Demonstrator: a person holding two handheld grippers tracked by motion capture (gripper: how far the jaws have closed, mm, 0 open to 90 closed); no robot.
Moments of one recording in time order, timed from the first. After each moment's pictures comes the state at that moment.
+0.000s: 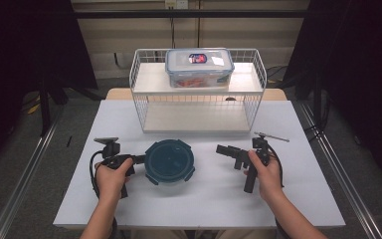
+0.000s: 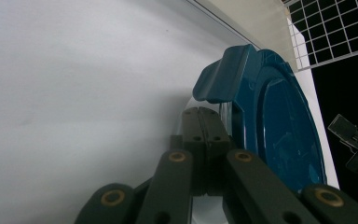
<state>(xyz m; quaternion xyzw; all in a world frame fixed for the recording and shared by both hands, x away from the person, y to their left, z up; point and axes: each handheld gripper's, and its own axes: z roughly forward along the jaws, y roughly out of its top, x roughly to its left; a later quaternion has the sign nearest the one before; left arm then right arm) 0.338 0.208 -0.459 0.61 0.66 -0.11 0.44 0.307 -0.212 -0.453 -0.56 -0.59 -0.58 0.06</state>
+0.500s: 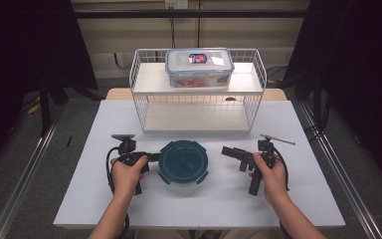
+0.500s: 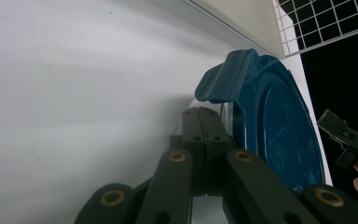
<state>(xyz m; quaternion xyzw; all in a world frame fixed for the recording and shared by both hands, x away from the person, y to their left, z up) 0.346 0.171 -0.460 0.63 0.64 -0.13 0.44 0.300 -0.225 -0.456 -0.58 -0.58 -0.58 0.05</state>
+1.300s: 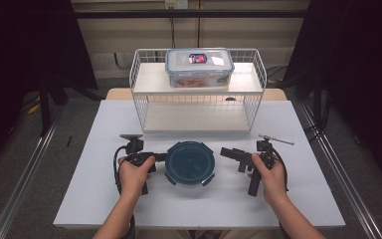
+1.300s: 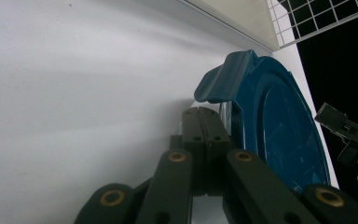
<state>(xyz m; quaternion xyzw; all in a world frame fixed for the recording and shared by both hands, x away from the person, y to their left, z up) 0.345 0.152 -0.460 0.64 0.62 -0.12 0.43 0.299 -0.221 -0.455 -0.57 -0.59 -0.58 0.05</state>
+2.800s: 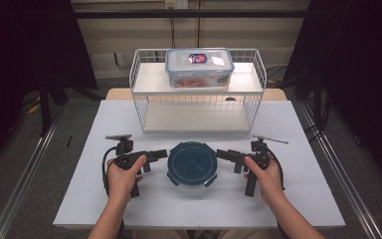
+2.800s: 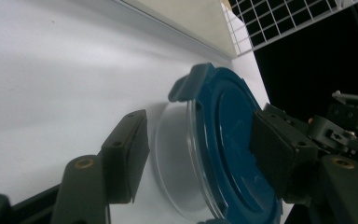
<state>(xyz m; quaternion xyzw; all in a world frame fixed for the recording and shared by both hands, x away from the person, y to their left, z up) 0.332 0.176 -0.444 0.63 0.58 -0.16 0.49 0.301 -0.209 -0.457 -0.56 -0.60 -0.56 0.06</state>
